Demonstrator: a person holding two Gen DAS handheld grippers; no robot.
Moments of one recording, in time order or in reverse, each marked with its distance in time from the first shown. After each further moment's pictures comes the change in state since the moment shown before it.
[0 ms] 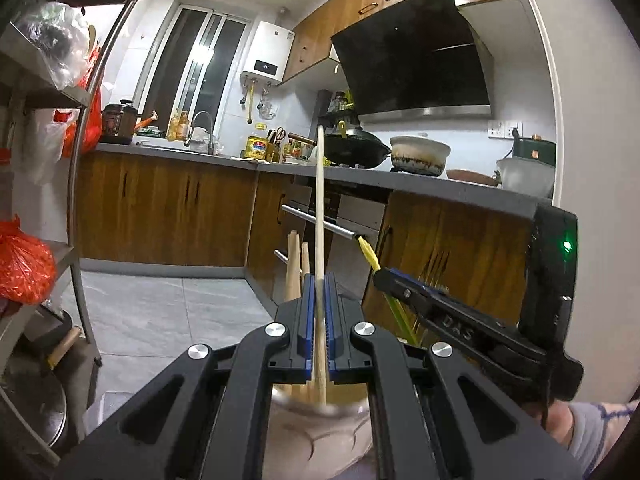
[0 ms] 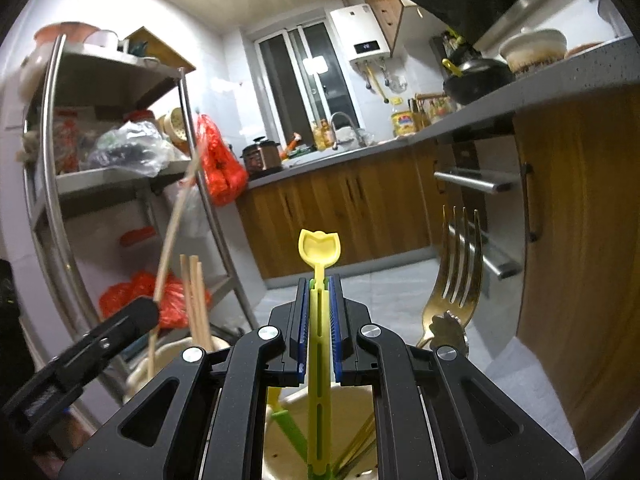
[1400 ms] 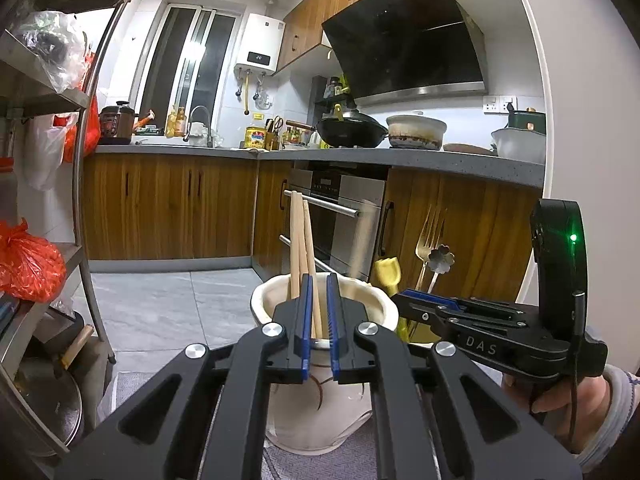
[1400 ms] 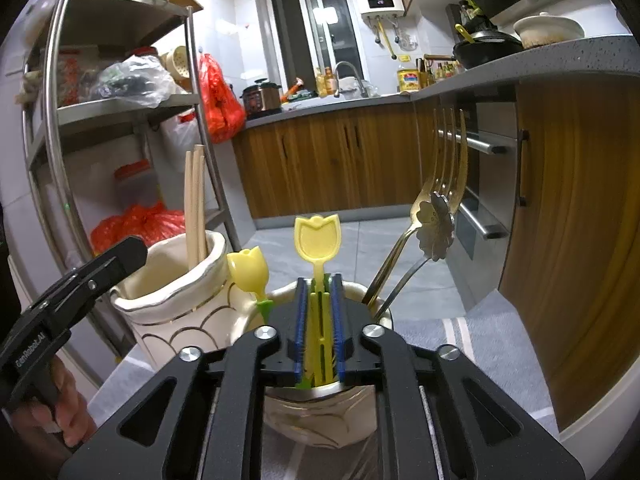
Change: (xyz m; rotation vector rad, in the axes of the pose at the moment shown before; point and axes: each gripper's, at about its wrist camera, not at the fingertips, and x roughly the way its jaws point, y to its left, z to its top) left arm -0.010 0.002 -0.020 0.059 0.045 0.013; right arm -0.019 0.005 -0.029 -0.071 0.214 -0.026
